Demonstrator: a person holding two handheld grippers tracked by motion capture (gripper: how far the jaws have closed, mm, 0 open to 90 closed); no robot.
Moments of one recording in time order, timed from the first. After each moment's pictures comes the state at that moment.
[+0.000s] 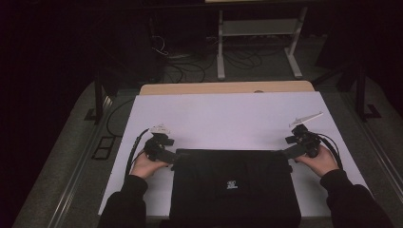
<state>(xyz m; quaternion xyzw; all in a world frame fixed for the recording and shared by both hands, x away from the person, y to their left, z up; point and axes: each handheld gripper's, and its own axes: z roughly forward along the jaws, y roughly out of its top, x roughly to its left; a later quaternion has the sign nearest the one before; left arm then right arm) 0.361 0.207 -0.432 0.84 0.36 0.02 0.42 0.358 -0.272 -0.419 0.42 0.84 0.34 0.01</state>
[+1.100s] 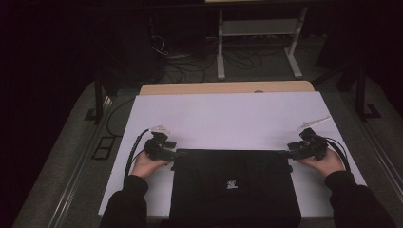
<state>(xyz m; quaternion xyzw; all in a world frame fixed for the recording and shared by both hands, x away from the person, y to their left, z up) 0.372 0.213 -0.446 0.84 0.37 0.01 0.40 0.356 -0.298 -0.437 0.43 0.84 0.33 0.01</state>
